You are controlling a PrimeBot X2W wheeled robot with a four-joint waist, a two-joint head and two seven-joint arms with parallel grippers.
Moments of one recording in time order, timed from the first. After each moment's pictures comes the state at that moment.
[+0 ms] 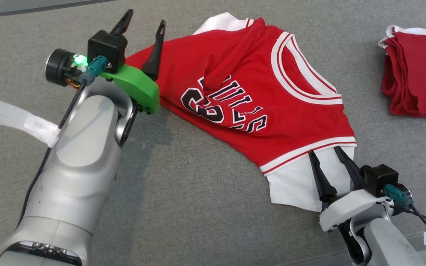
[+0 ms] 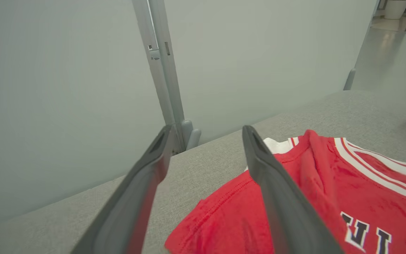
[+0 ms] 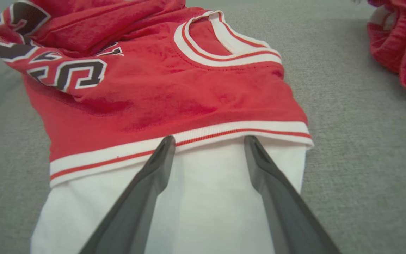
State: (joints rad) left arm -0.95 0.08 -0.42 0.82 -0.24 -0.10 -0.26; right arm -0.22 -0.15 0.17 0.40 0.28 0.13 -0.26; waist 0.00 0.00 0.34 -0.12
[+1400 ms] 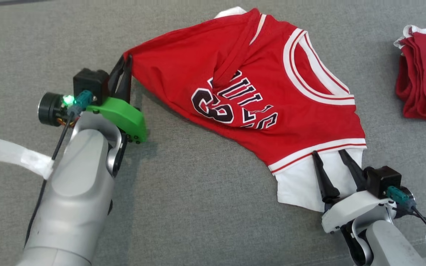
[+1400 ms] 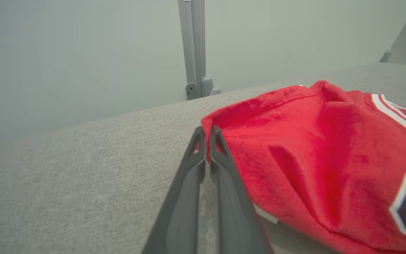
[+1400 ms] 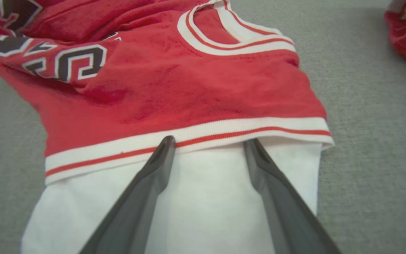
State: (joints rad) left arm -0.84 0.10 -0.33 0.85 -0.25 -0.08 -0.26; right arm -0.22 -0.16 0.17 0.39 0.29 0.13 -0.27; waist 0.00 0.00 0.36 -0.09
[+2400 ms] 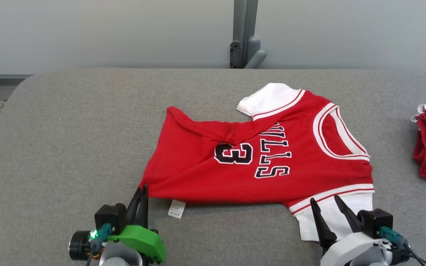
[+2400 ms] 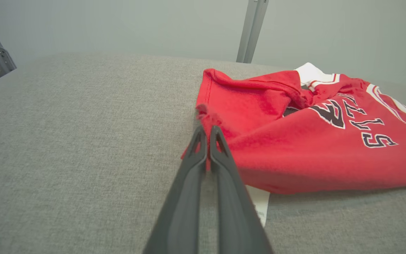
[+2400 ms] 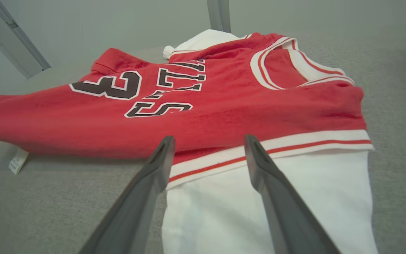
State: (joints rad) left arm -0.14 0.05 -0.28 0.49 -0.30 0.02 -0.26; right arm -0.05 -0.11 0.16 0.45 0.29 0.13 -0.26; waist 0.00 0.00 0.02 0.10
